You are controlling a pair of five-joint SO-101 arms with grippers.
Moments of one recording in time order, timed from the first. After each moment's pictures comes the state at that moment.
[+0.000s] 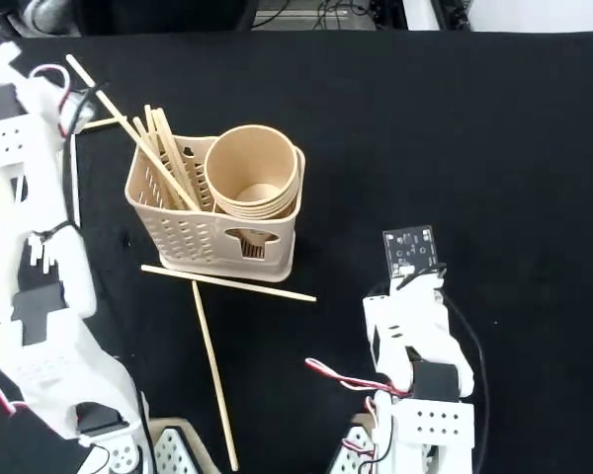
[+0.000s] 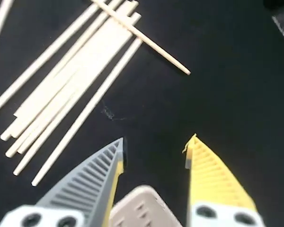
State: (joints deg) left arm -20.3 13.8 -30.2 82.4 34.1; right arm 4.3 -93.5 96.3 54.9 11.3
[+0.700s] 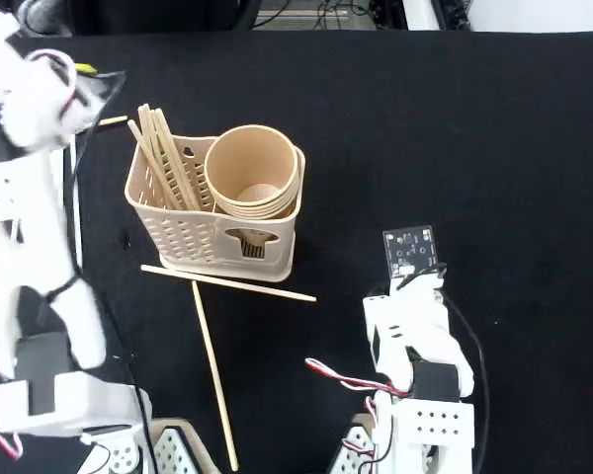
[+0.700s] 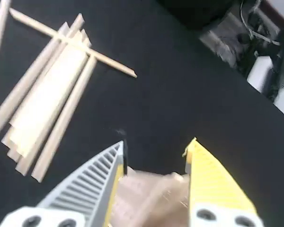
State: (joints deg) left arm -17.9 -3.1 -38.5 95.0 27.4; right arm 4.3 -93.5 96.3 54.9 11.3
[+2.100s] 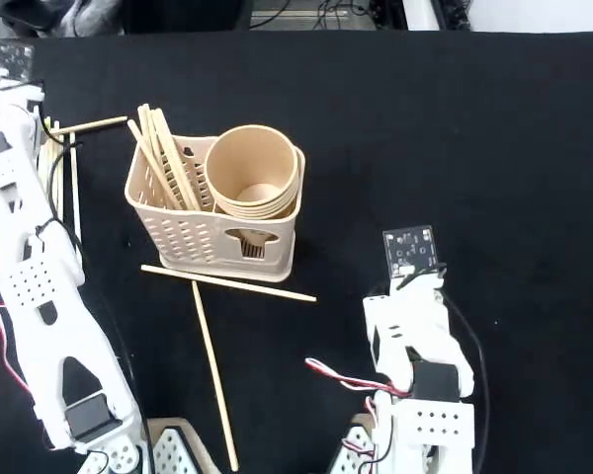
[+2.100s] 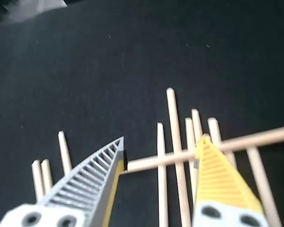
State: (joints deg) left arm -32.9 73.5 -74.9 45.8 -32.7; right arm 4.3 -93.5 96.3 54.9 11.3
